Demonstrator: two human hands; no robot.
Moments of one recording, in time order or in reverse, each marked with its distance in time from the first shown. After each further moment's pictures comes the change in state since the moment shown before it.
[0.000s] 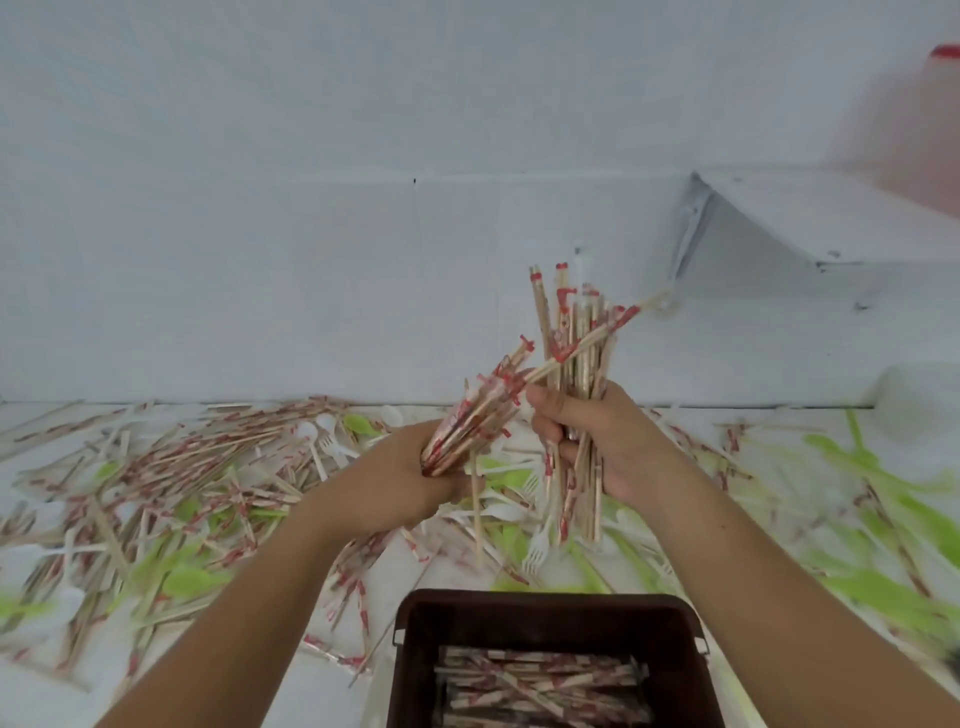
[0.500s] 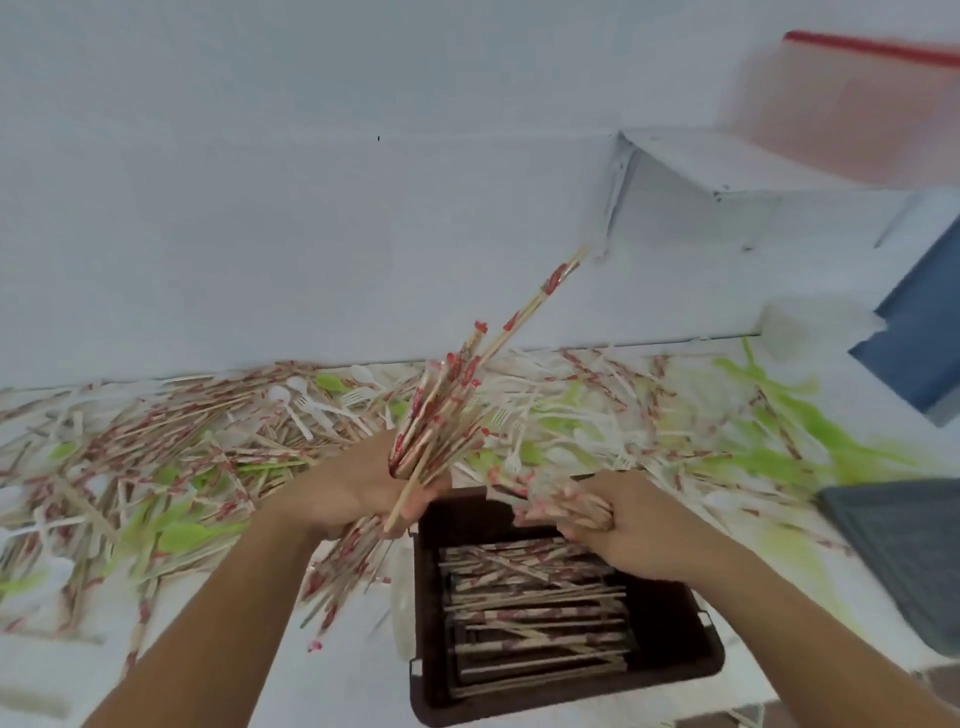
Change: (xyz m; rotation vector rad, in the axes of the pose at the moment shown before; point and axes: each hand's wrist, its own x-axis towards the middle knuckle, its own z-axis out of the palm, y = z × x) left_hand -0.089 -0.011 0.004 -0.413 -0.533 0.085; right_hand -0.164 0.072 0.006 -1.122 -0.018 0.126
